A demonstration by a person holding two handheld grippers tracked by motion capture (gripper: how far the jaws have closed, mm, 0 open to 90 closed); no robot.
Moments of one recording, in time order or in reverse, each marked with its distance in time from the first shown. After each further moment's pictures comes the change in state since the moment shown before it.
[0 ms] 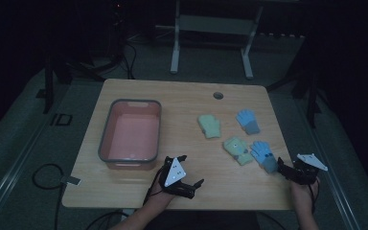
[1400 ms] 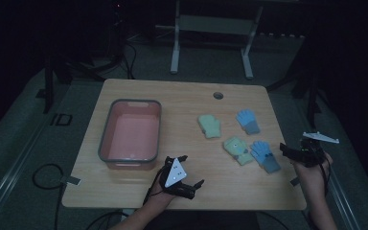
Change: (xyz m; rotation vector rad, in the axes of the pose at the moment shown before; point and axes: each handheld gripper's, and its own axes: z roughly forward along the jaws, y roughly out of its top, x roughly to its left) left arm -0.001 0.000 0.001 -0.001 -0.004 0.020; right arm -0.004 0.084 -0.013 0.141 0.144 0.037
